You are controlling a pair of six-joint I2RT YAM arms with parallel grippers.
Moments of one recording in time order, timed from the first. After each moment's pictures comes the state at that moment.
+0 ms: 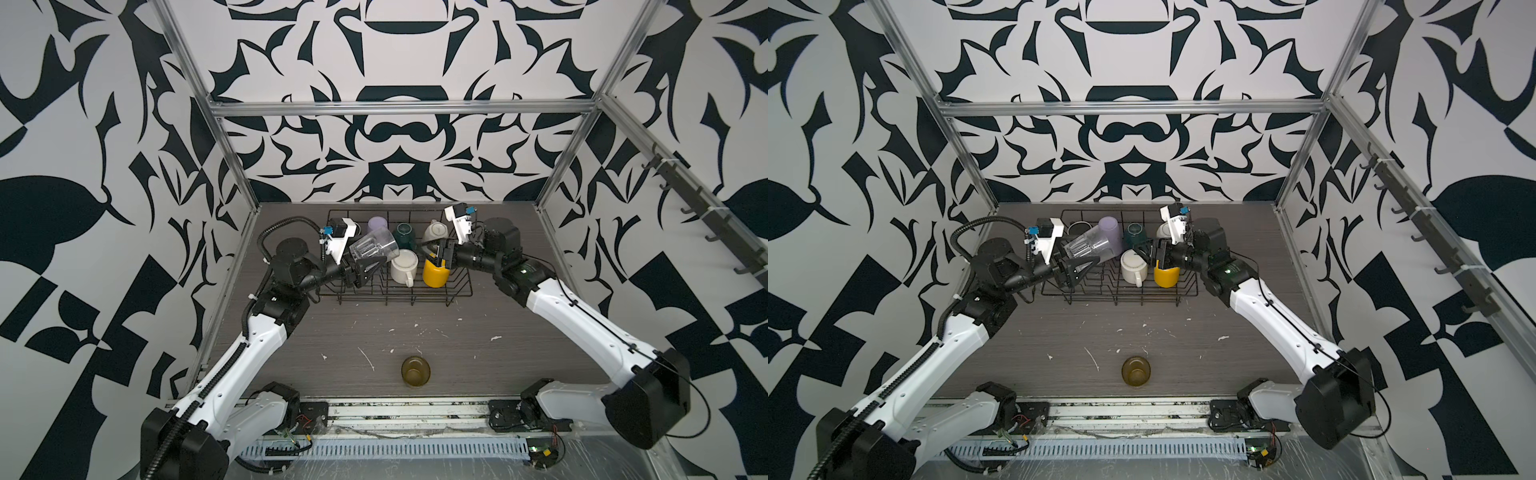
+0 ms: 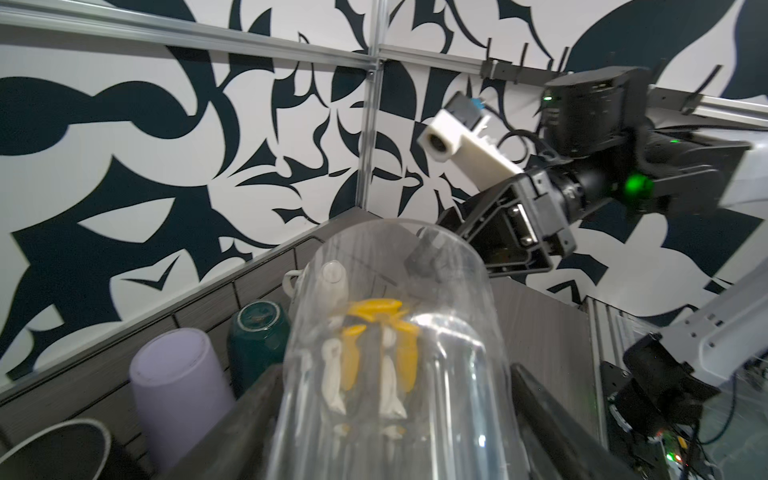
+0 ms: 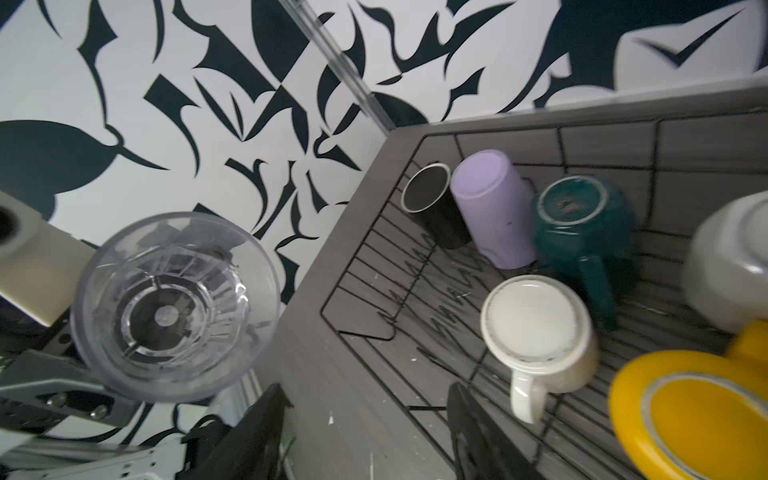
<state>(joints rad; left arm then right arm) -0.39 1.03 0.84 0.12 0.65 -0.10 0.48 1.25 1.07 -0.16 -0.50 0.52</state>
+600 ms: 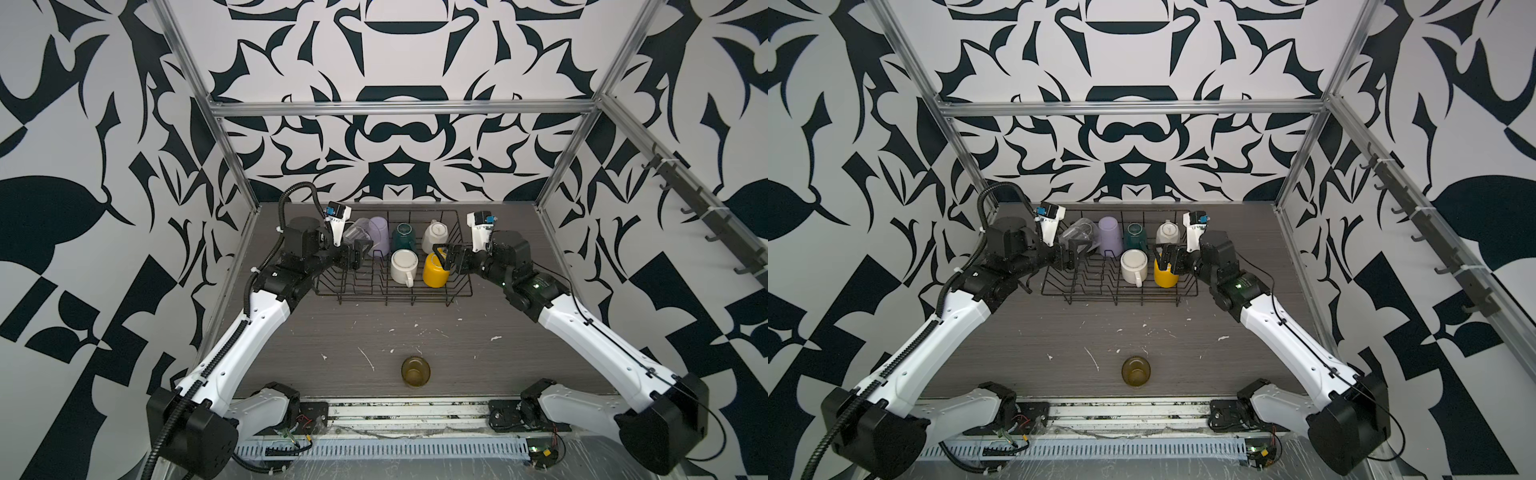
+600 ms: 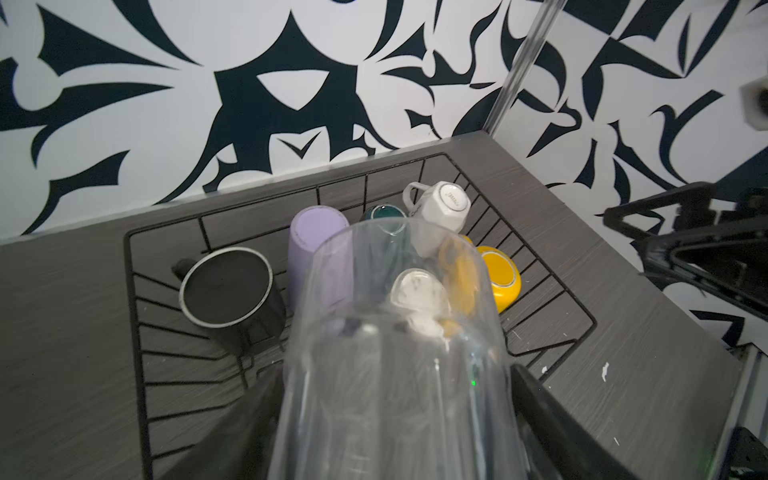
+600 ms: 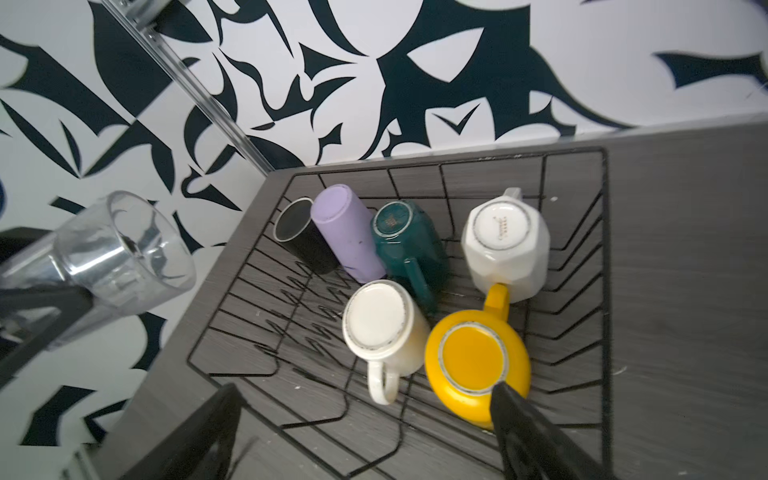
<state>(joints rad) -0.39 1.17 1.09 -0.35 0.28 -0.10 0.48 1.14 0.97 -0.21 -0.13 0.44</state>
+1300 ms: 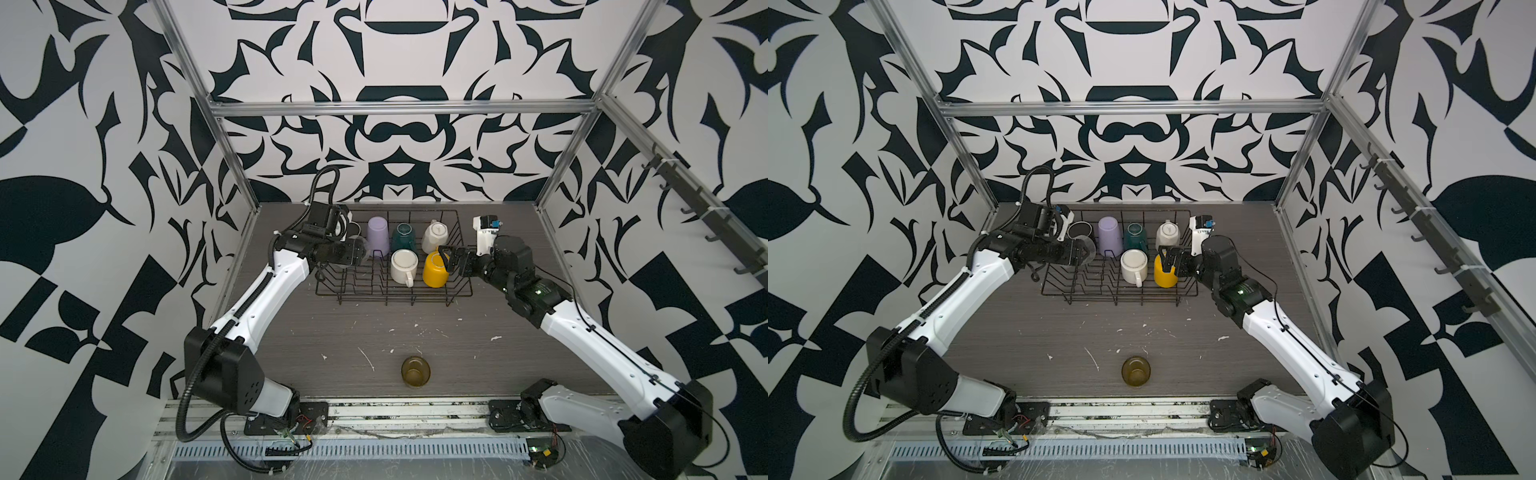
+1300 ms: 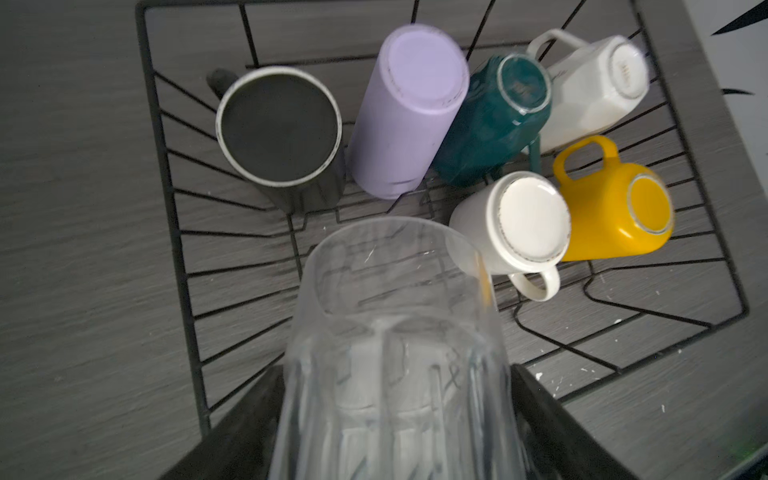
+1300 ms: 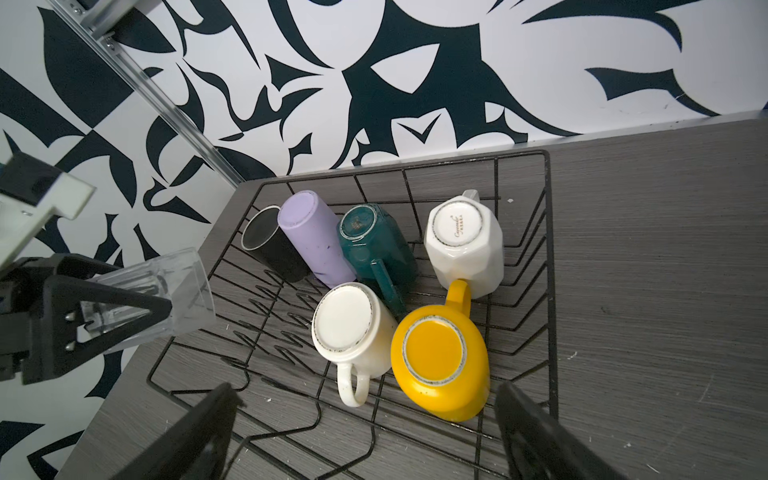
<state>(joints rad) -0.38 1.48 1.37 -0.80 0.12 -0.16 0.48 1.10 0.91 -0.20 -0.06 0.44</state>
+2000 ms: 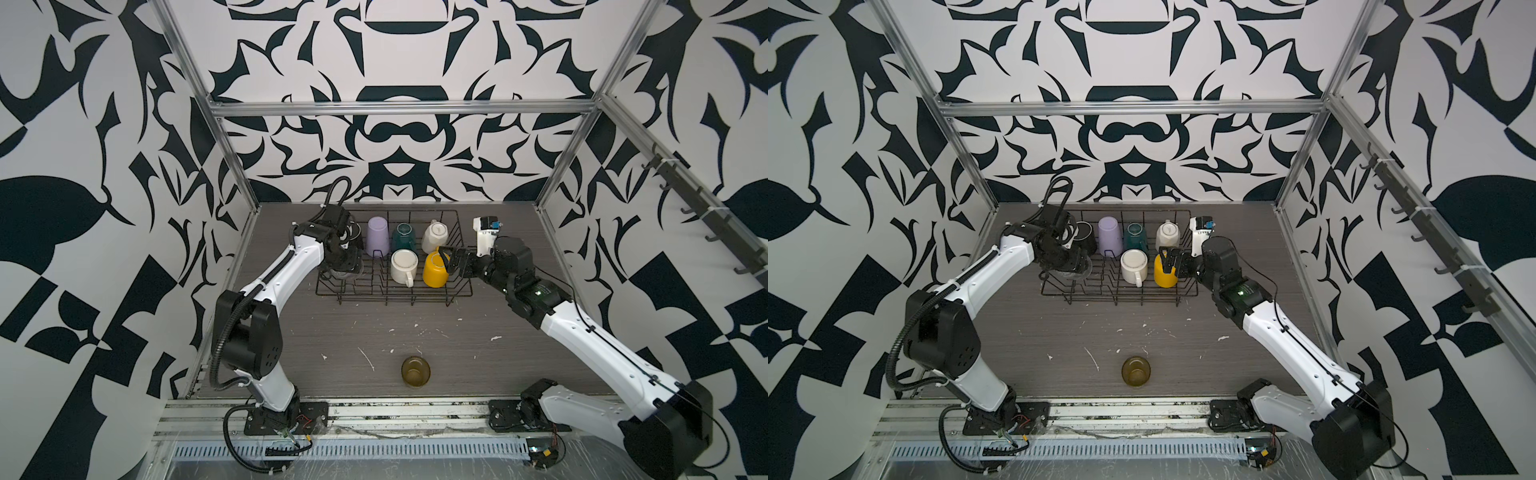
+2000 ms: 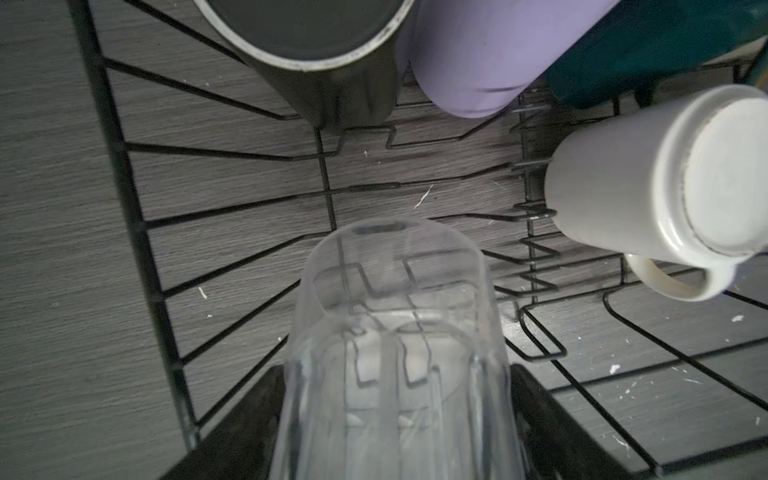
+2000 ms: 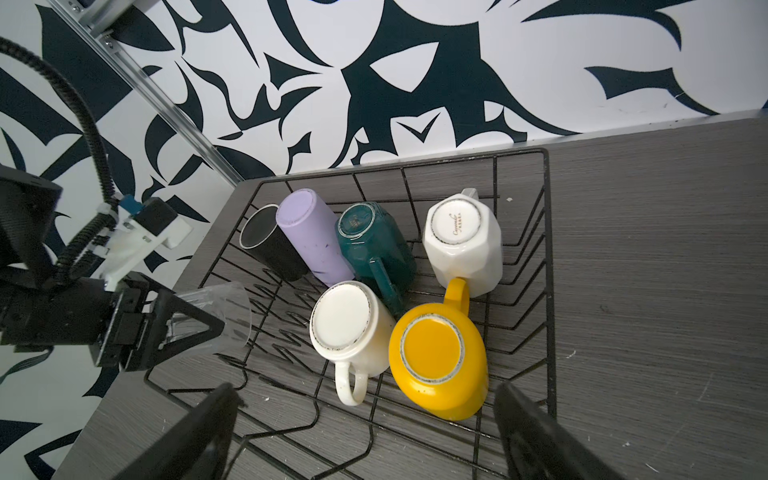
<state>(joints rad) -0.36 1.70 1.44 -0.93 0.04 -0.18 0.47 1.10 0.90 -0.19 -0.06 0.44</state>
